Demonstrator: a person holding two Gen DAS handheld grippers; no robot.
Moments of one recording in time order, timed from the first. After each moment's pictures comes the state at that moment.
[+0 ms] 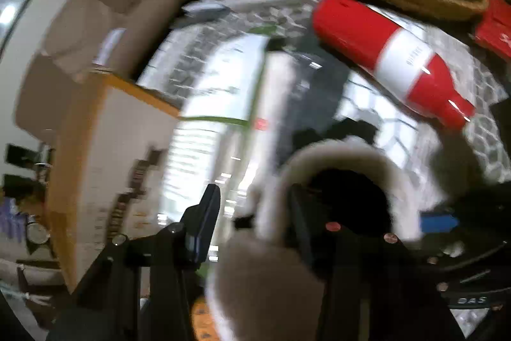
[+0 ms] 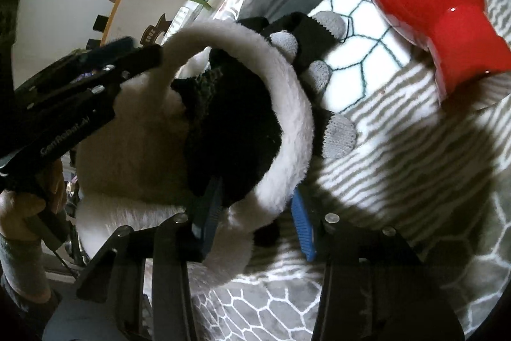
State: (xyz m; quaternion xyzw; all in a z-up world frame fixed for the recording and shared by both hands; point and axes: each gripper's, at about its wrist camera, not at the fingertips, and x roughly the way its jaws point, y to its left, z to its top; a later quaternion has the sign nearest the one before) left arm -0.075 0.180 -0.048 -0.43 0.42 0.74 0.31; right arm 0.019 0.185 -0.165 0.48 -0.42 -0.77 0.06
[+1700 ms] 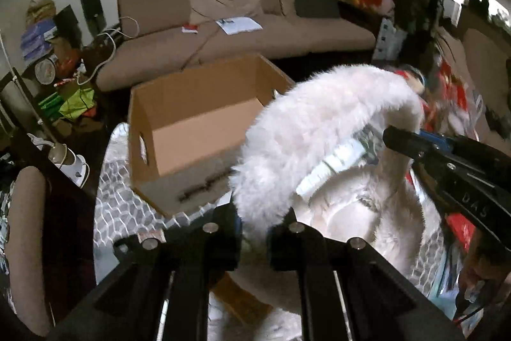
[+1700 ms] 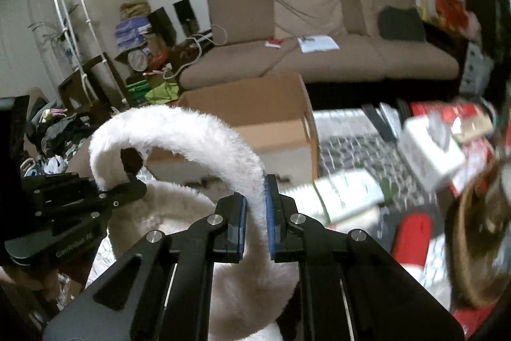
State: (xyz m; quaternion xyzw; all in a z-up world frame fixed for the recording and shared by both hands) left arm -0.095 -0.010 0.138 -0.41 0.06 0.90 0.14; right arm -0.091 0.076 0.134 0.34 -0.07 -0.93 0.08
